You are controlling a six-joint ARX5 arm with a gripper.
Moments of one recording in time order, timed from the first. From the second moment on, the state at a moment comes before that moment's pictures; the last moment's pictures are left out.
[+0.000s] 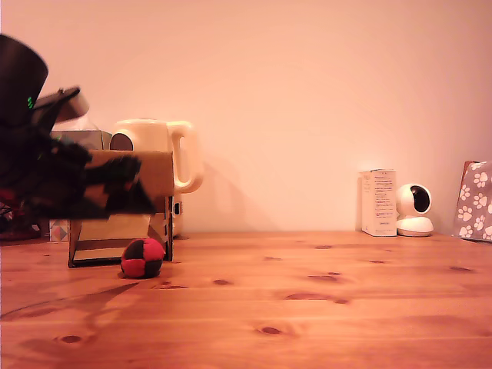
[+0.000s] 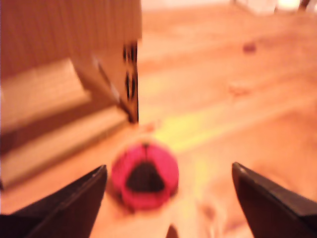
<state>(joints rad) -0.33 1.63 0.58 0.67 0.15 -0.08</state>
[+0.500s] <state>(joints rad) -0.32 1.80 0.71 0.67 0.15 -0.07</state>
